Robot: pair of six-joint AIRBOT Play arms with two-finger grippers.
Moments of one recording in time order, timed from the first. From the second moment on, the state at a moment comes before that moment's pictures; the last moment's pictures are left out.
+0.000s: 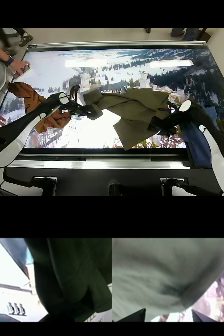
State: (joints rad) left arm -0.26 -1.67 1.26 1.18 -0.90 -1.61; right arm -0.09 -1.40 0.95 -1.16 1.21 1.65
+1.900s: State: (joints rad) left arm -0.05 -0.86 1.18 1.35 -1.16 -1.65; right arm -0.09 -0.83 1.47 -1.58 1.35 1.70
